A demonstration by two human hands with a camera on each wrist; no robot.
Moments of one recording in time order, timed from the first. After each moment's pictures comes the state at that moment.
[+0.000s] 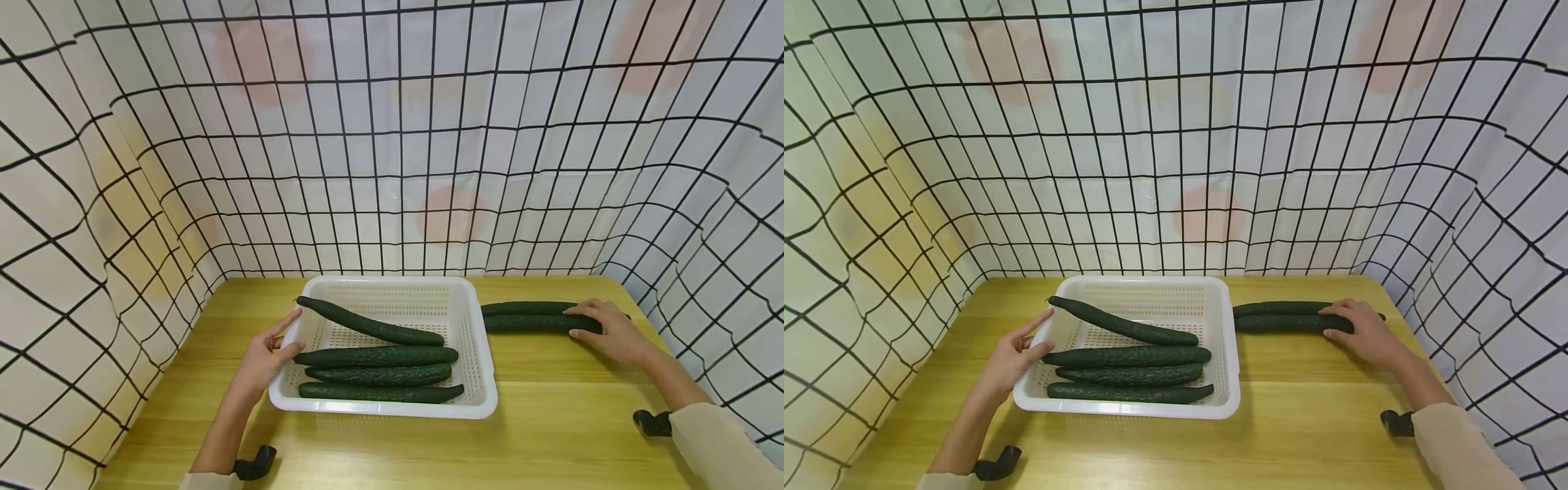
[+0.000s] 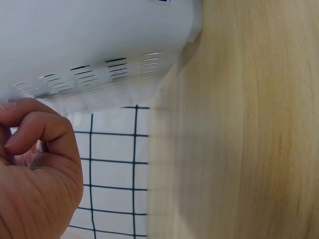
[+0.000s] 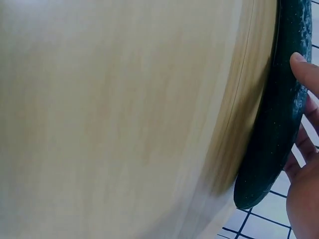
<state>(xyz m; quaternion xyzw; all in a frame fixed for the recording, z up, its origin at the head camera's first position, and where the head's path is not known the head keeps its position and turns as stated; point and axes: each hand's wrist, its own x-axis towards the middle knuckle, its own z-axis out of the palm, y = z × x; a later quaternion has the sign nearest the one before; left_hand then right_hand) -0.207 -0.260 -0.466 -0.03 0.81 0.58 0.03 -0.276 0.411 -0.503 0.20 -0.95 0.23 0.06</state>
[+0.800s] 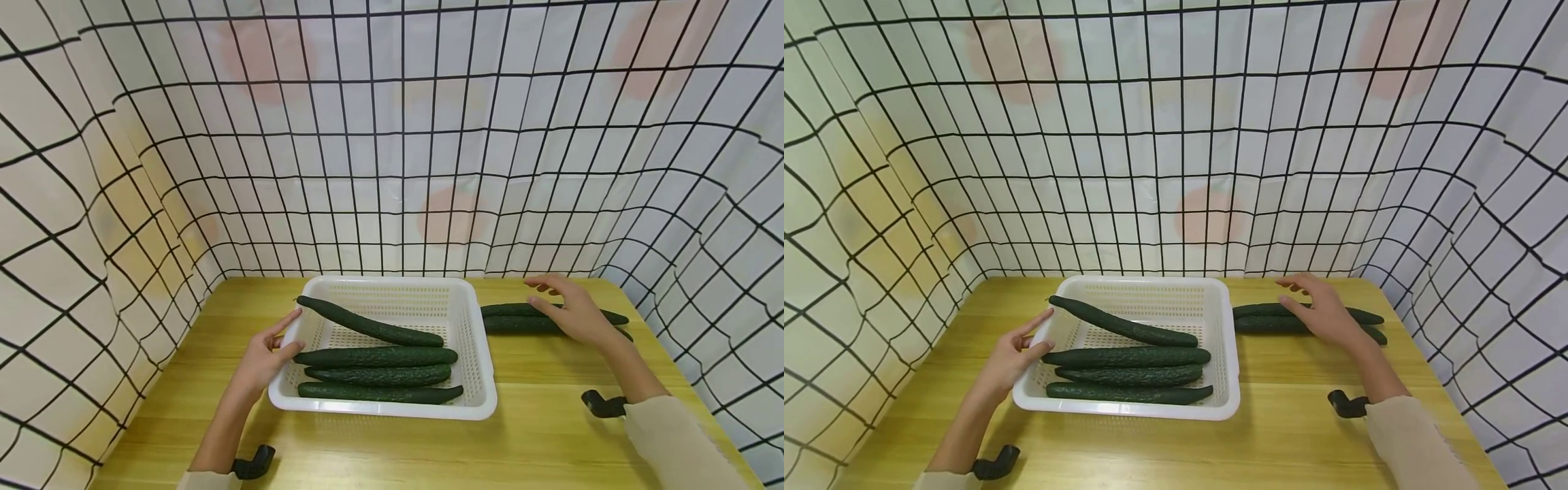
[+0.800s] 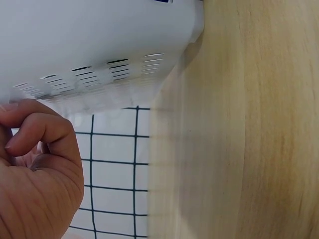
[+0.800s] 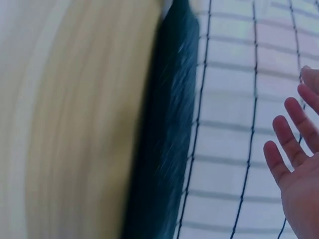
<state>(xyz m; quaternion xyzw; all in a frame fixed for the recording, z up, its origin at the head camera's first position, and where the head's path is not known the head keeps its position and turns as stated) -0.205 -0.260 -0.463 -0.02 0.81 0.58 0.04 -0.281 0.312 -0.442 0.23 -0.92 0.30 0.12</state>
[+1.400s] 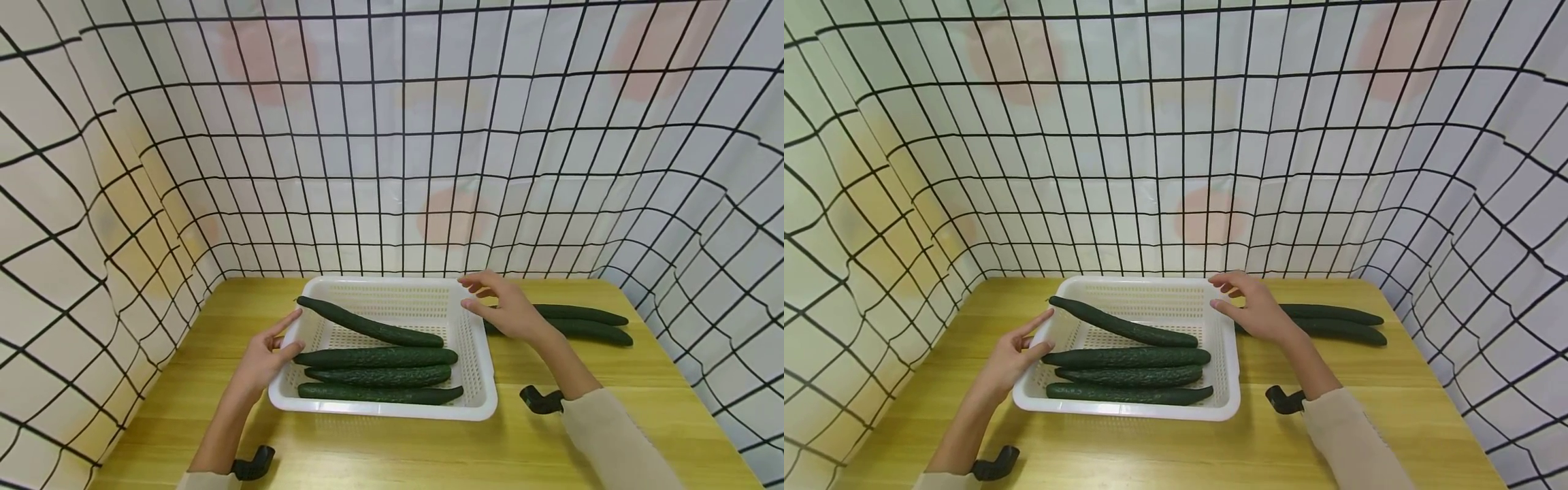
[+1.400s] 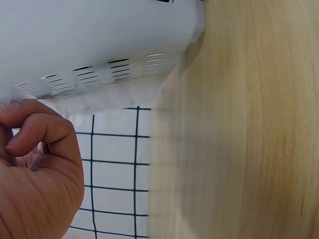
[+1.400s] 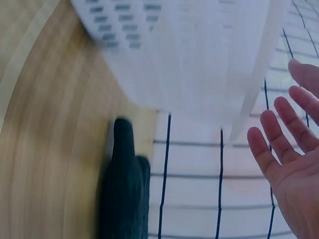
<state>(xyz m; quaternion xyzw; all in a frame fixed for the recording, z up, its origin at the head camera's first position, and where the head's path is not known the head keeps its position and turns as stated) -0.206 -0.260 -0.462 -0.02 0.82 0.57 0.04 -0.285 0.207 -0.425 0.29 -0.87 0.40 0.06</state>
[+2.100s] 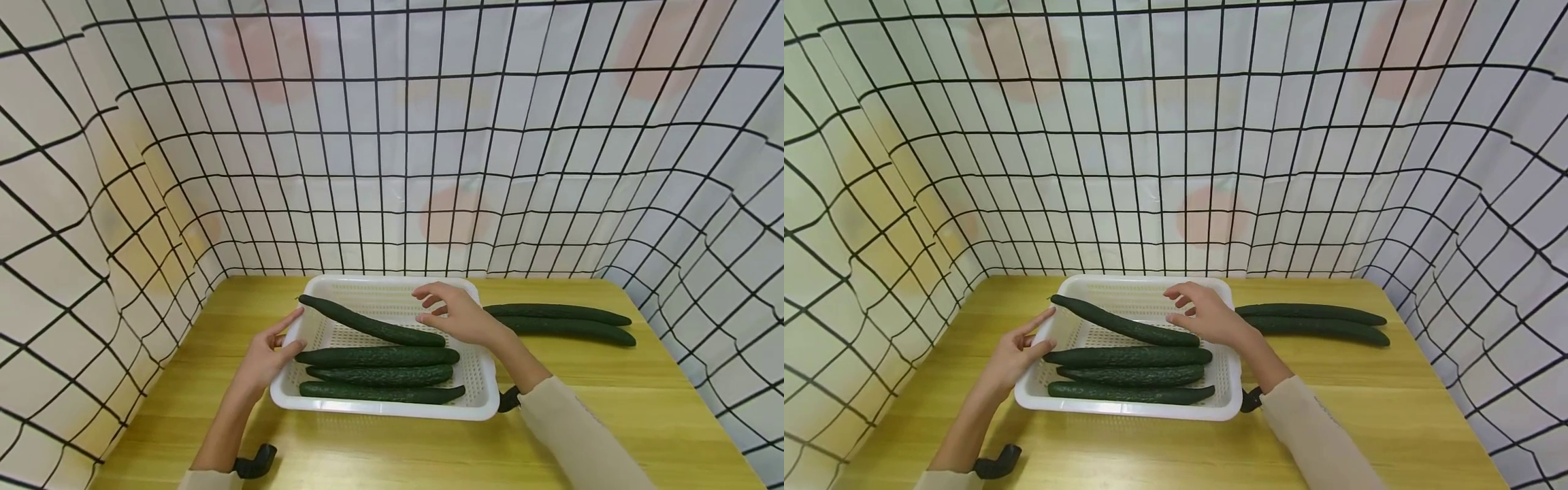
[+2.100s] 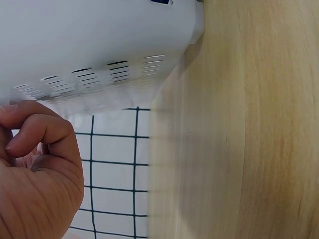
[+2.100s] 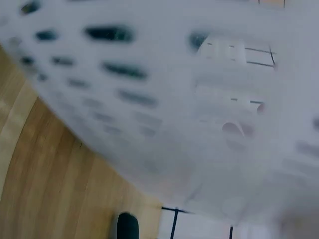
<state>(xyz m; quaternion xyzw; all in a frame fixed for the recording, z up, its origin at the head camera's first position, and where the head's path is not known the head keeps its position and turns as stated) -0.205 -0.259 -0.464 -0.01 0.80 0.59 0.04 -0.288 0.132 -0.433 0.33 -0.85 0.41 -0.06</state>
